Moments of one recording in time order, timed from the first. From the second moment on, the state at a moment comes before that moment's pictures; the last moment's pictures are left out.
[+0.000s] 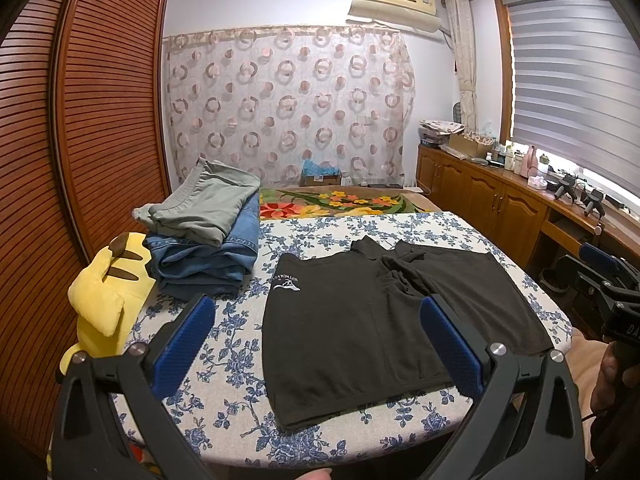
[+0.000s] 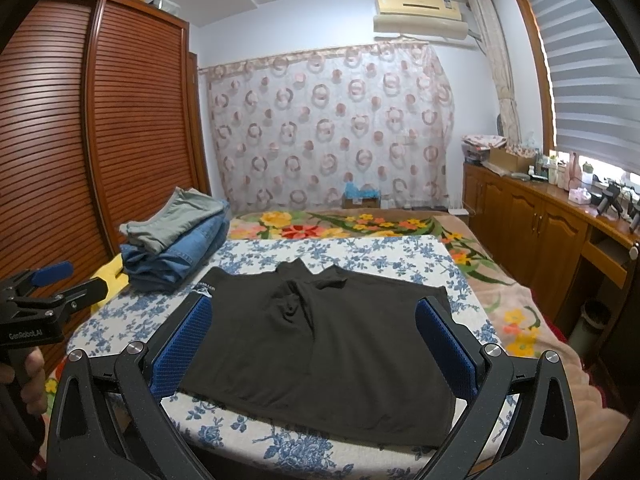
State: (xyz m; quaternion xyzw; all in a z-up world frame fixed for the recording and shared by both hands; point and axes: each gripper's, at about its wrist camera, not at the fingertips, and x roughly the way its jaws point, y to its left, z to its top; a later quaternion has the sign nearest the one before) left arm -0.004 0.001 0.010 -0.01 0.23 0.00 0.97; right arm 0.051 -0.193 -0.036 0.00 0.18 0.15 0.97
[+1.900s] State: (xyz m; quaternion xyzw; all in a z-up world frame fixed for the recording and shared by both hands) left arm 0.020 0.052 -0.086 -0.07 0.33 0.00 0.94; right arm 0.127 -0.198 -0.137 -0.04 0.33 0.15 0.93
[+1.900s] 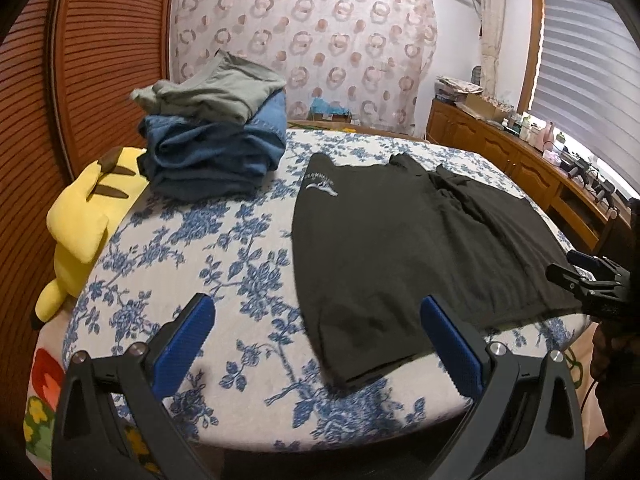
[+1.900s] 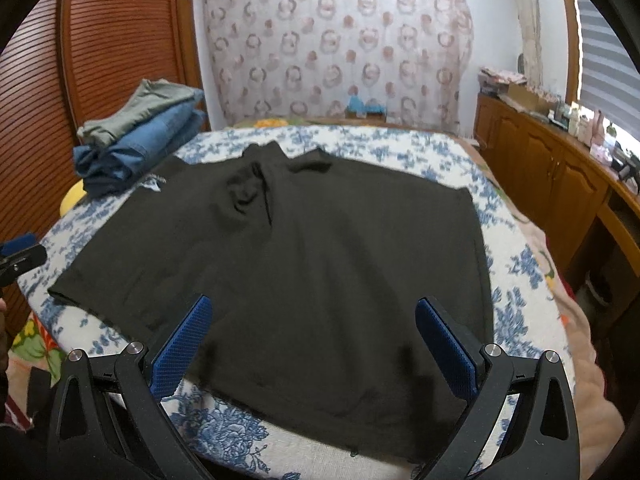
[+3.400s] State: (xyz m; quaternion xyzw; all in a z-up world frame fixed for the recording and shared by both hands) left arm 0.002 0.044 -0.100 -0.10 0.35 -0.08 0.93; right arm 0.126 -0.195 -0.159 -0.09 0.37 0.17 0.91
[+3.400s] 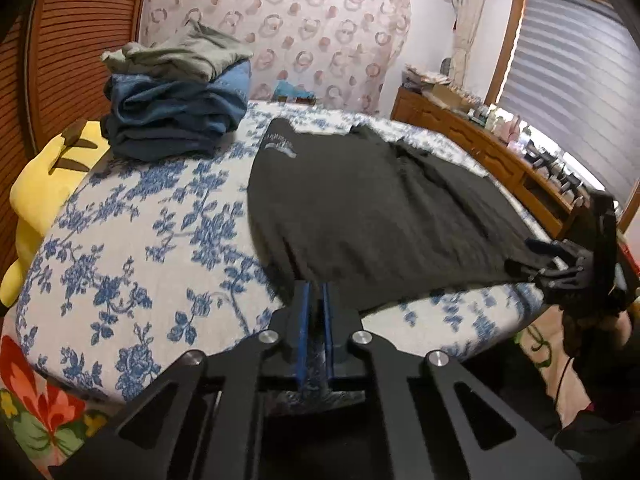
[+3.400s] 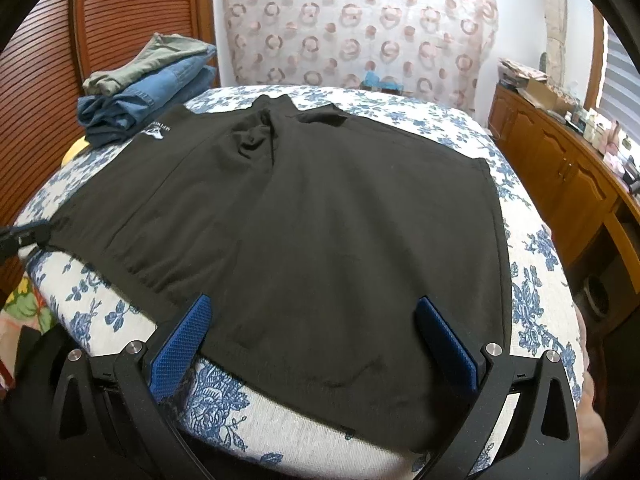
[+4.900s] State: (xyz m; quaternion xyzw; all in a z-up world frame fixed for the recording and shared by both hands) left arm 0.097 -0.076 -0.040 -0.02 0.33 -0.22 0.92; right arm 0.114 -0.252 -0.139 -0.05 0.35 0.14 0.92
